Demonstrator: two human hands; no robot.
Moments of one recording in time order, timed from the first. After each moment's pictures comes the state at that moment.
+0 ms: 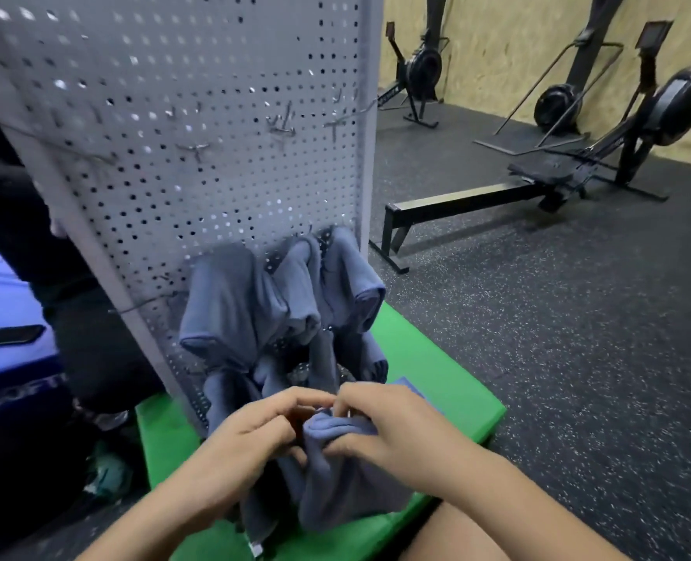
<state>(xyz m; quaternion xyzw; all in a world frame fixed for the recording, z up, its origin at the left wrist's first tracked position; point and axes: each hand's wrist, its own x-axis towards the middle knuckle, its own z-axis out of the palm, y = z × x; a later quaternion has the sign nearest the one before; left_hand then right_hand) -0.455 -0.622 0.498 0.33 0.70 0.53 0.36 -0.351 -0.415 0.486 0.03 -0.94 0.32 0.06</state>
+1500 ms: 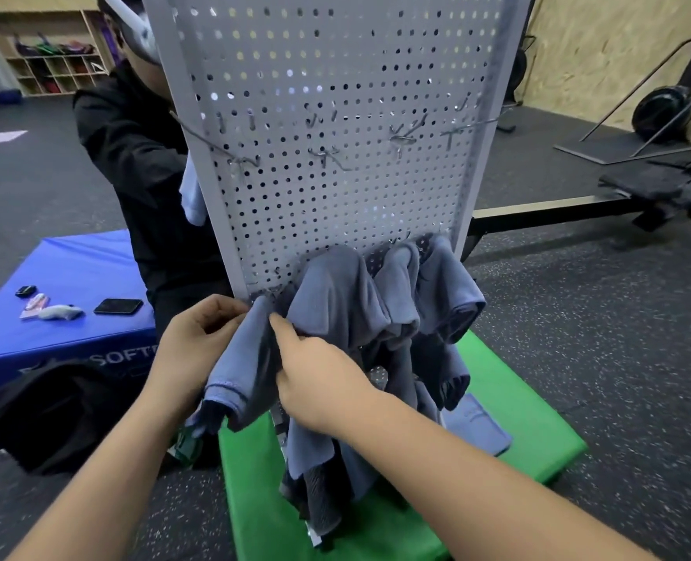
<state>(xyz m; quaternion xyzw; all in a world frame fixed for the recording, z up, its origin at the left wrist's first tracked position) -0.585 -0.730 0.525 0.12 0.81 0.57 -0.01 -0.497 -0.568 0.528 0.04 -0.97 0.25 0.03</state>
